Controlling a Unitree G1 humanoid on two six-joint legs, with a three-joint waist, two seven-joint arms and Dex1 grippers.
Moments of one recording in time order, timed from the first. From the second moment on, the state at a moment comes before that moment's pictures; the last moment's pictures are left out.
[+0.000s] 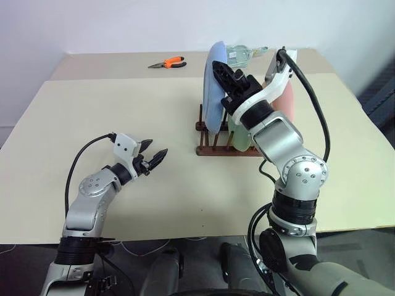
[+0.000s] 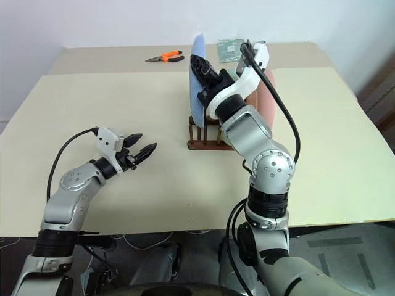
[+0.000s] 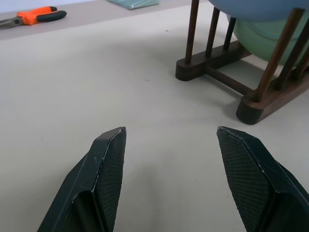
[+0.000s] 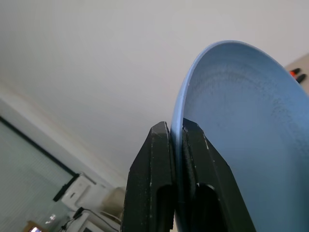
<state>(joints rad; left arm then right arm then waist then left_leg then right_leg) -0.21 0.43 0.06 -0.09 -0.32 0.30 -0.59 -0.69 0.01 -0.15 -0.34 1.17 0.71 -0.33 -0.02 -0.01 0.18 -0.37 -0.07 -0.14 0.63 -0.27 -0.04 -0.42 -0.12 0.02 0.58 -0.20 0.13</state>
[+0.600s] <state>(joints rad) -0.20 0.41 0.02 -0.04 -0.28 0.24 -0.63 -0.51 -0.64 -0.32 -0.48 0.87 0.62 0.27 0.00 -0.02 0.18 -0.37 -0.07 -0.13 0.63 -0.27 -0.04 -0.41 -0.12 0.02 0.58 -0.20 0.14</state>
